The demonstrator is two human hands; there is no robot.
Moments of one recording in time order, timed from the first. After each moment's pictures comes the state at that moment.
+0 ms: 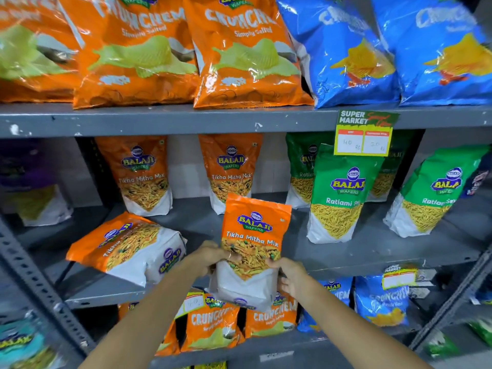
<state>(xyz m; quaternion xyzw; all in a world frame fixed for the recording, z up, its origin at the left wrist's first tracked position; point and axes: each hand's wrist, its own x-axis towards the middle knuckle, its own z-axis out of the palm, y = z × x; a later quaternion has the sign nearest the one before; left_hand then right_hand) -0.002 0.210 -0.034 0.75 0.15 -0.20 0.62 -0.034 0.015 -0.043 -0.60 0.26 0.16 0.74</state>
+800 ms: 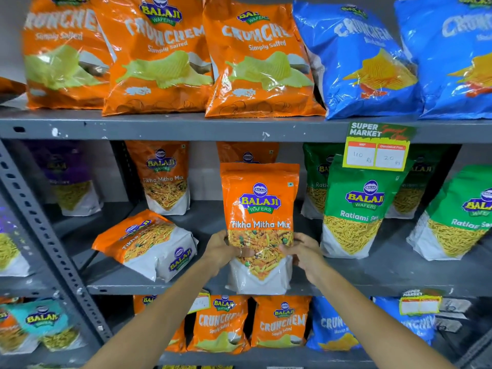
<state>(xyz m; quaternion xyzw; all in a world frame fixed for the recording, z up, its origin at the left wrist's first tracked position) -0.023 0.189 -0.006 0.74 0.11 -0.01 0.66 0.001 -0.012 -0.009 -0.67 0.05 0.10 0.73</state>
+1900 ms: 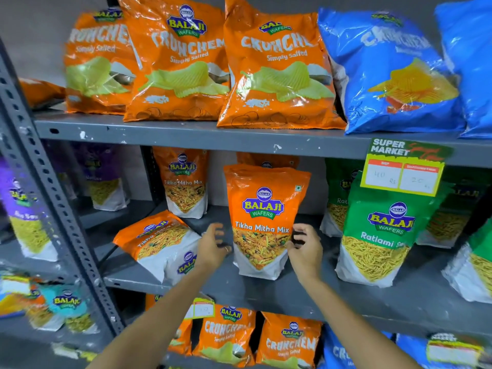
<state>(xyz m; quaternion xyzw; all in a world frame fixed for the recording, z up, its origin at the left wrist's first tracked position) -0.003 0.224 -0.019 0.79 0.17 0.16 0.56 0.030 0.017 -0.005 -0.79 -0.06 -0.17 0.59</state>
